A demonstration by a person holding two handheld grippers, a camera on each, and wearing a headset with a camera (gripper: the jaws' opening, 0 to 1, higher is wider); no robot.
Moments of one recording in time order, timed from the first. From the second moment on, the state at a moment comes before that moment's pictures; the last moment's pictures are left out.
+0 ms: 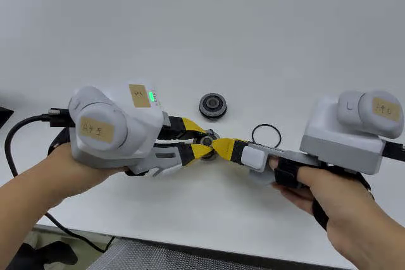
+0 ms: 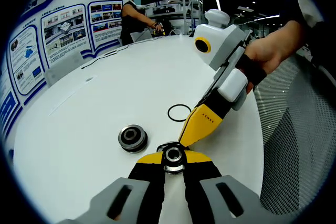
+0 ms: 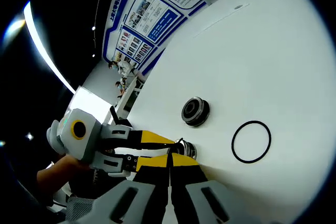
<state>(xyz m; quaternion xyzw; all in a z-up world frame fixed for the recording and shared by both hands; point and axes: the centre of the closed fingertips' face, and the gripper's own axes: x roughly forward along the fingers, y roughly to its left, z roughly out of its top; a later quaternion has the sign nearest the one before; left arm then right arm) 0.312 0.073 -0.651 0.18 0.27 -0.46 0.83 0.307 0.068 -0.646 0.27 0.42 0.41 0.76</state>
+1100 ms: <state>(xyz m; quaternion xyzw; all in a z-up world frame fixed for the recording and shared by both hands) 0.309 0.073 -0.650 0.17 0.29 -0.45 0.82 0.305 0.064 -0.650 0.27 0.43 0.40 0.76</state>
